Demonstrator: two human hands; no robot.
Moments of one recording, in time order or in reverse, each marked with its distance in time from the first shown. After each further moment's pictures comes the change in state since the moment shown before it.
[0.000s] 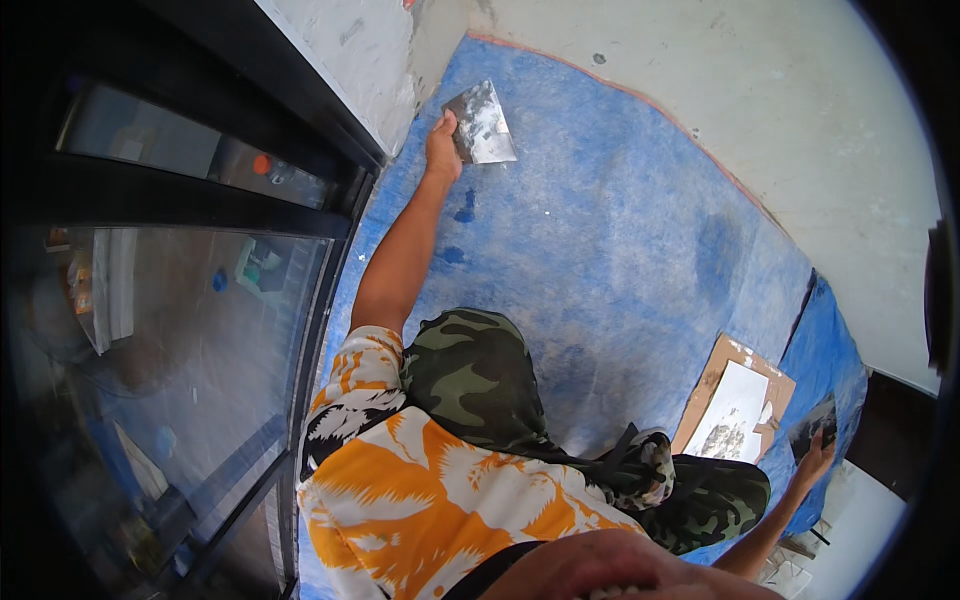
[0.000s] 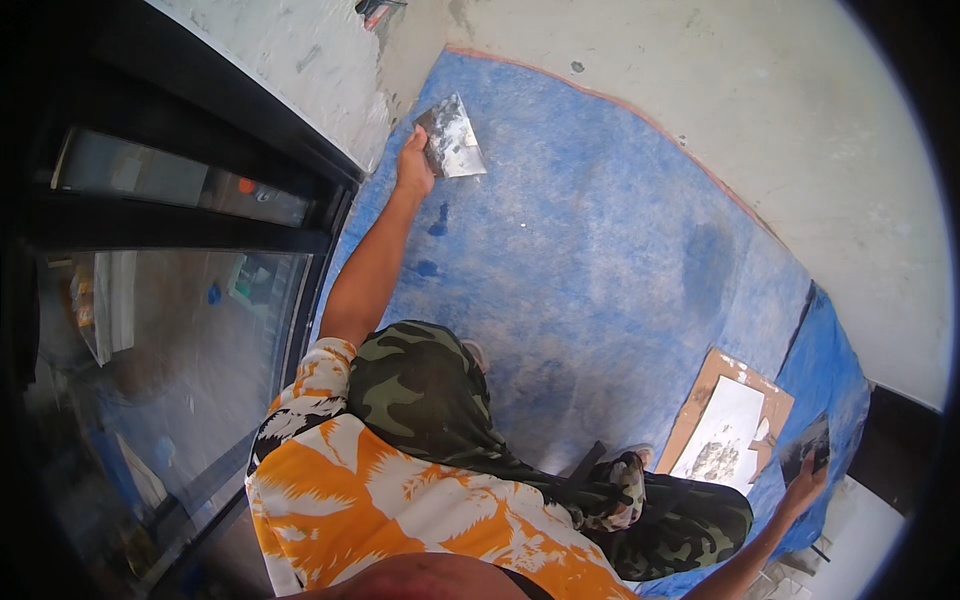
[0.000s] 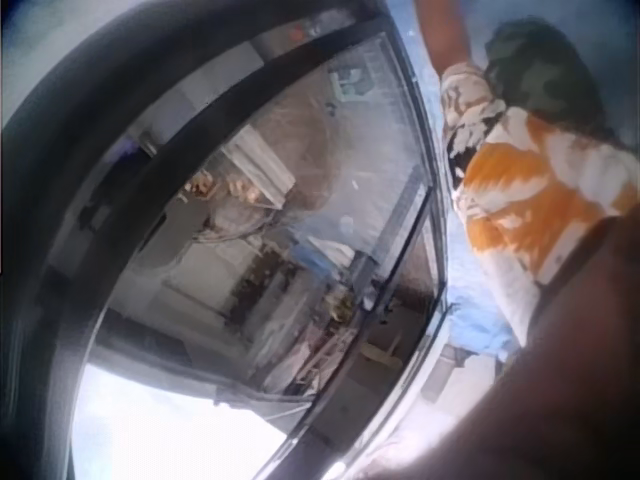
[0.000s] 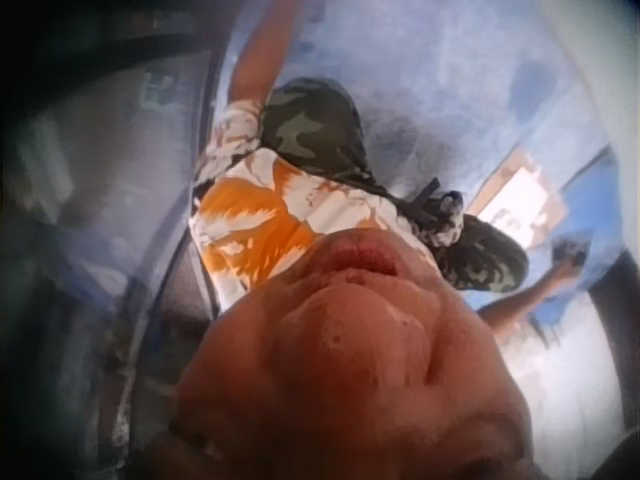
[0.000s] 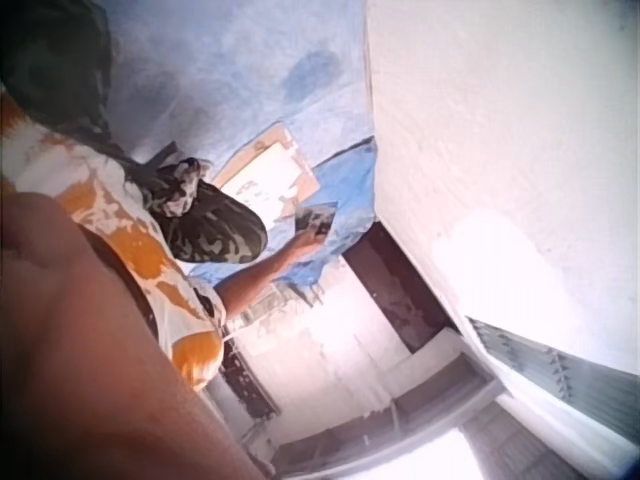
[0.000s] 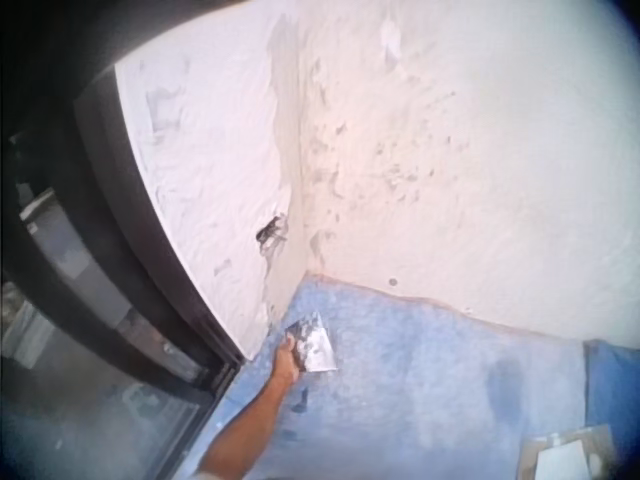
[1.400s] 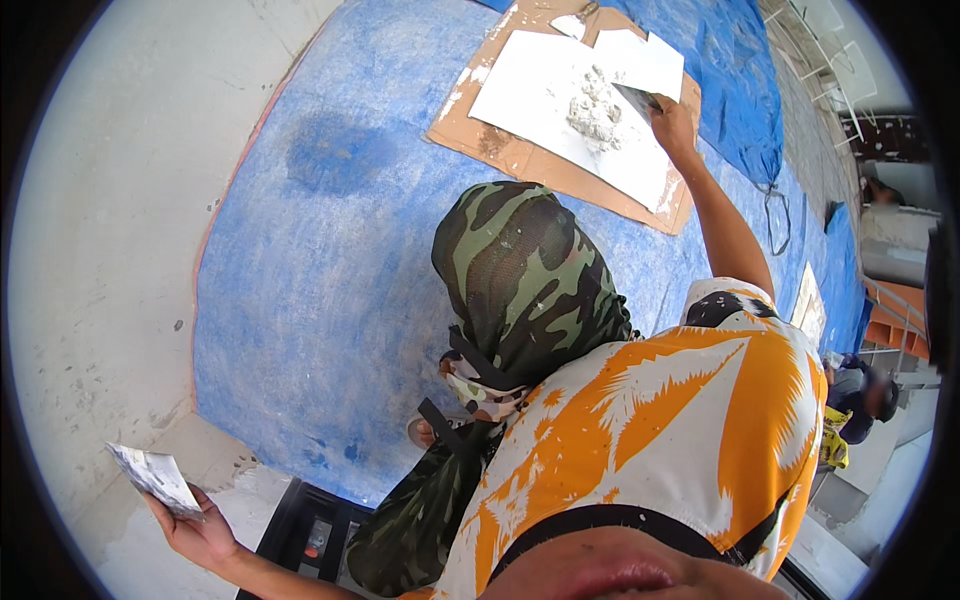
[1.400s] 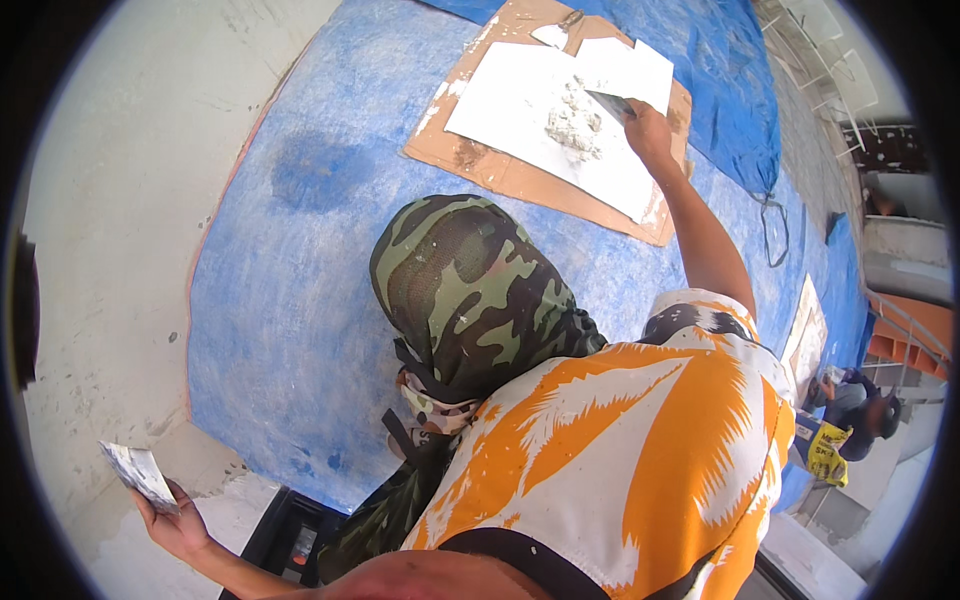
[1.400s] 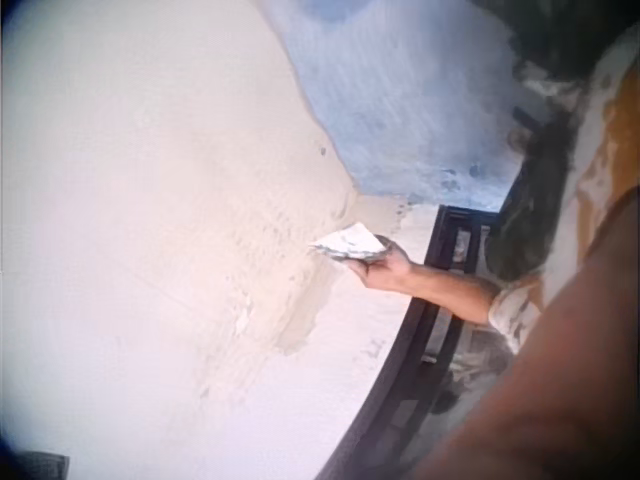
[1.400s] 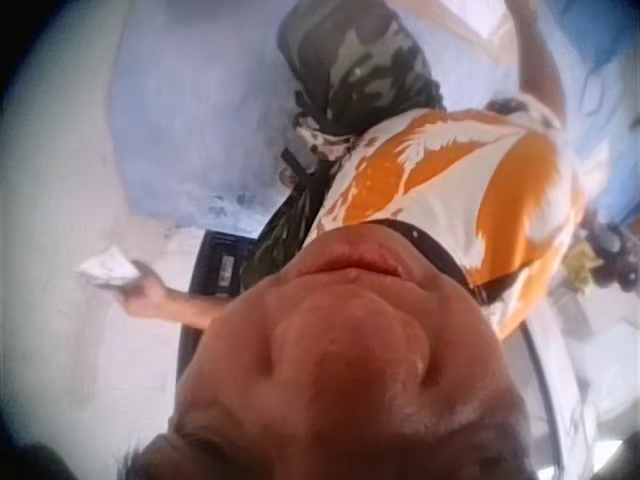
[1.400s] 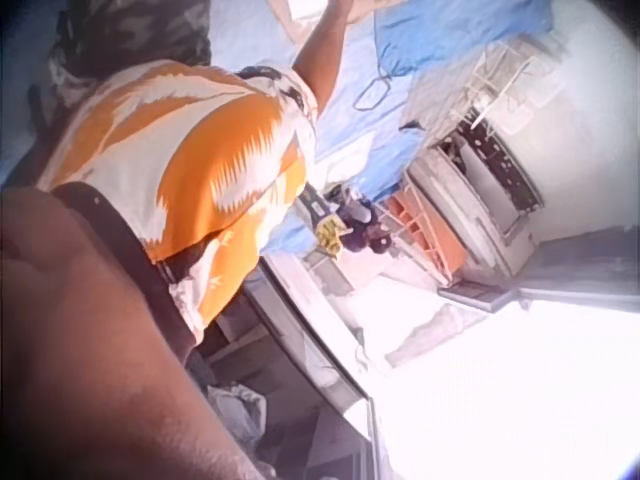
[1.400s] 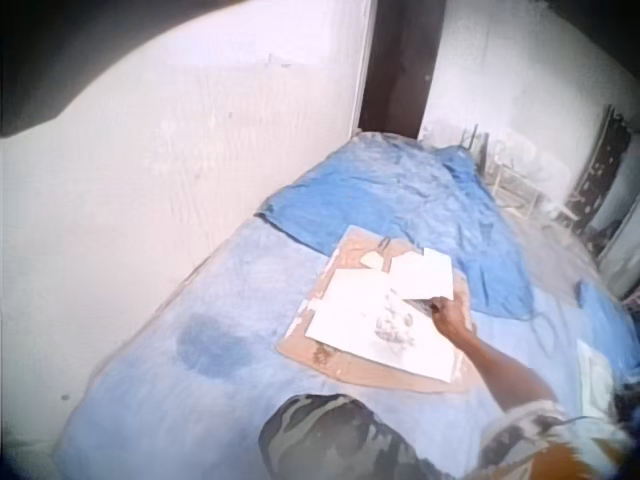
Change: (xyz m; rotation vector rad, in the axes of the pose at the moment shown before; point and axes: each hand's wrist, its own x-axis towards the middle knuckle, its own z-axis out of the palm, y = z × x) left_hand -0.219 0.160 0.332 0.533 -0.310 -0.086; right_hand -0.194 0.166 0.099 -0.136 0.226 0.759
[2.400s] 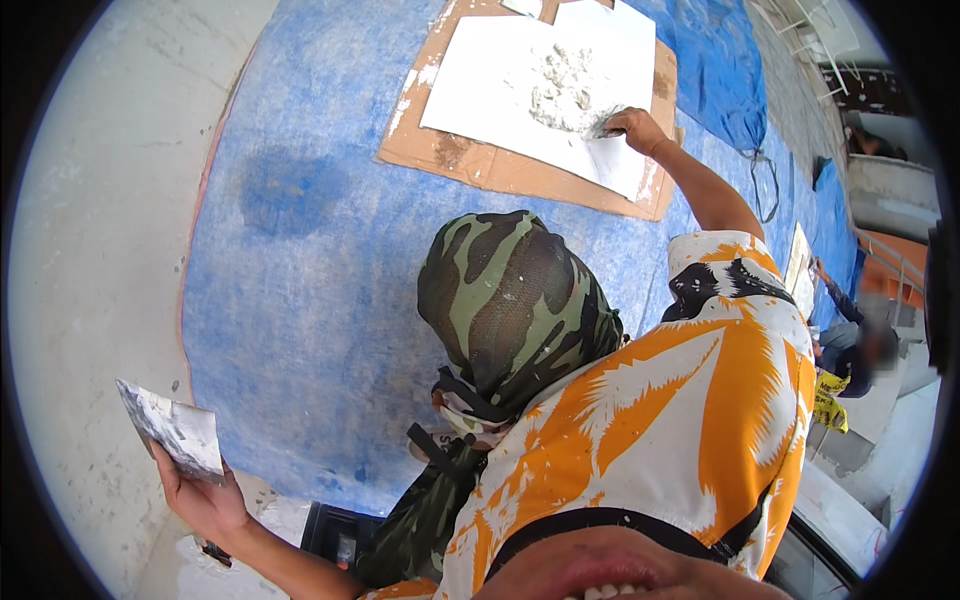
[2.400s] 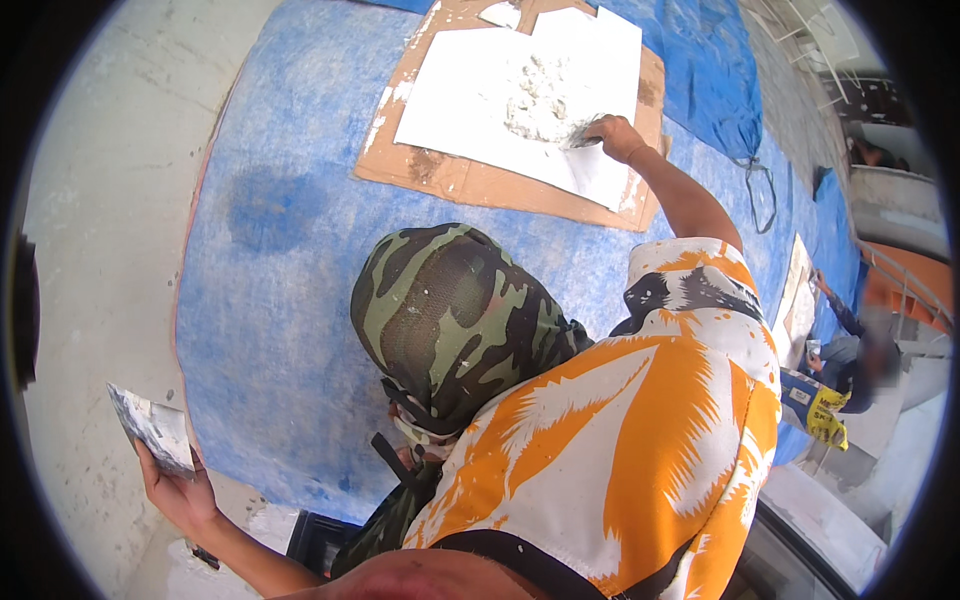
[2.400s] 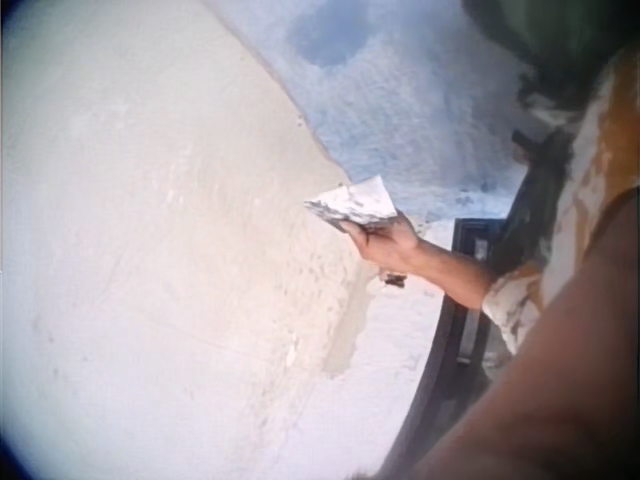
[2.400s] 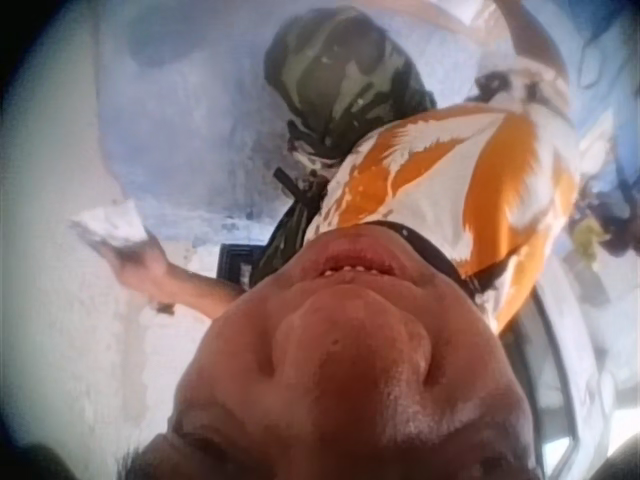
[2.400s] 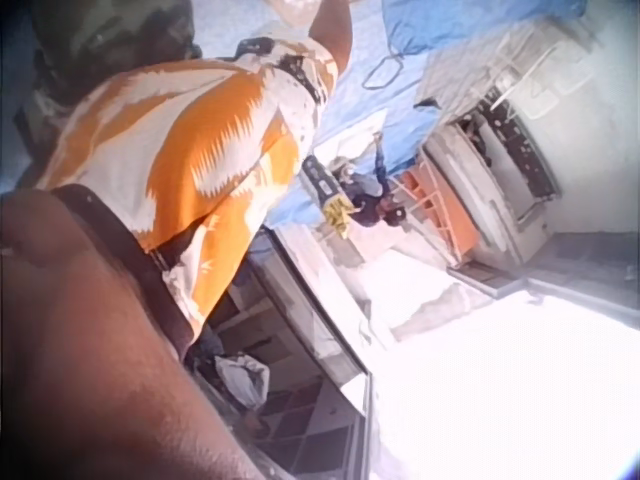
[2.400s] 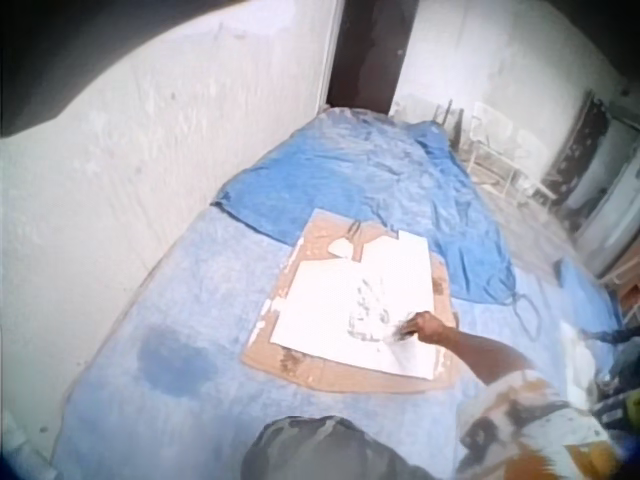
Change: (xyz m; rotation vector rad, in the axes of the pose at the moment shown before) left_hand -0.002 -0.104 0.175 0.143 -0.129 -0.311; right_hand 0.037 0.131 0.074 -0.235 -0.469 -0.564
